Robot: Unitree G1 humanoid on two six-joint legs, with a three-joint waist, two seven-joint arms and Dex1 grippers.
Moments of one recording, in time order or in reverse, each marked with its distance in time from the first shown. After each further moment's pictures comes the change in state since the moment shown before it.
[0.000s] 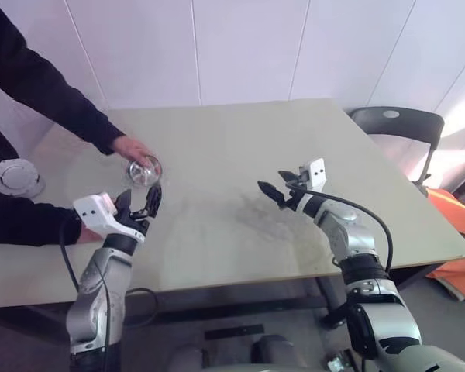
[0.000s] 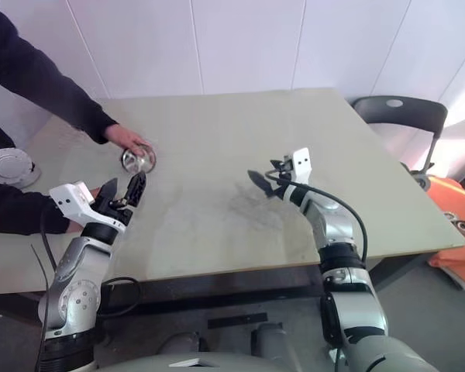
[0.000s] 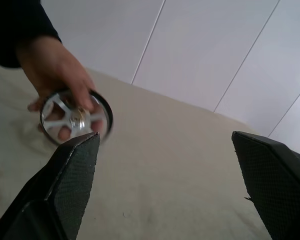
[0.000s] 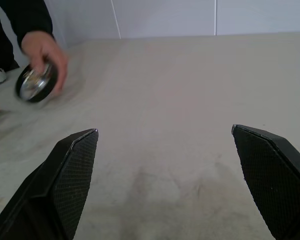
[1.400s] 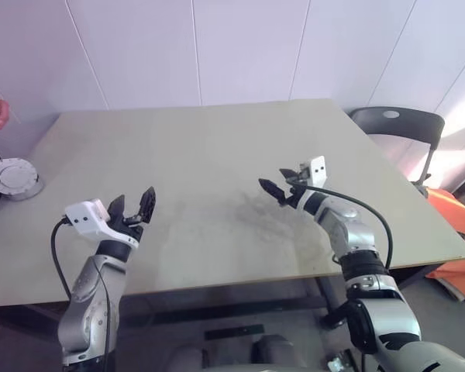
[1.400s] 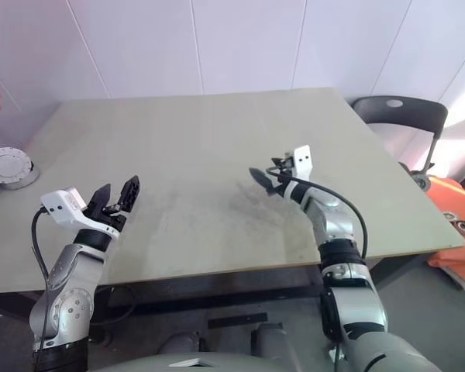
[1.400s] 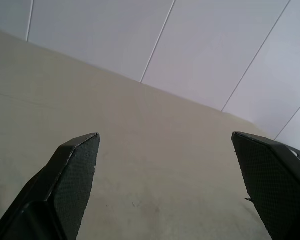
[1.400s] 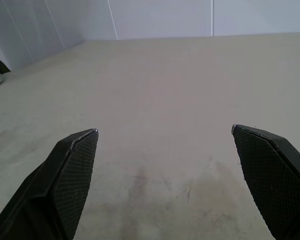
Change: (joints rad) left arm 0.059 0.008 0.022 -0.045 -0.022 0.012 0.015; right arm -0.030 -0.002 -0.009 0.042 -0.002 -0.007 0.000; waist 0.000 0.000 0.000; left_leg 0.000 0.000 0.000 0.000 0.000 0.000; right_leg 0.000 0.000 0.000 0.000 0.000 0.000
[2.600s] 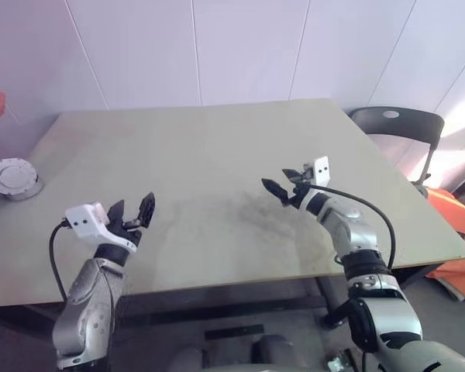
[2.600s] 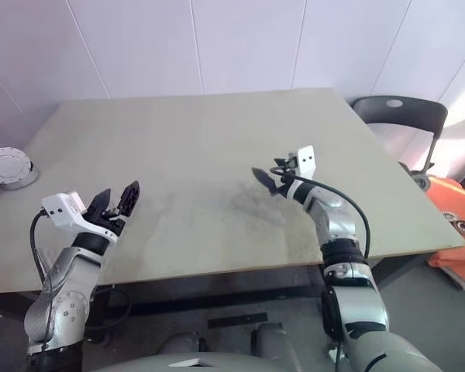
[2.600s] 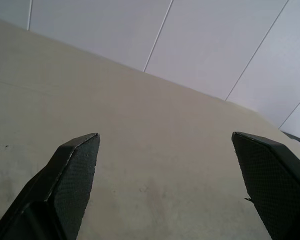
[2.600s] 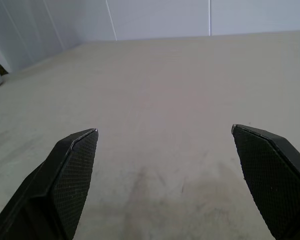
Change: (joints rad) left arm 0.029 0.029 0.007 -0.001 -0.012 0.031 -0.003; right arm 0.009 -0.011 -0.015 0.017 0.004 -0.012 0.026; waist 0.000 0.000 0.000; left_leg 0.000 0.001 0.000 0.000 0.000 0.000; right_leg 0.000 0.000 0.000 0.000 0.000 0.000
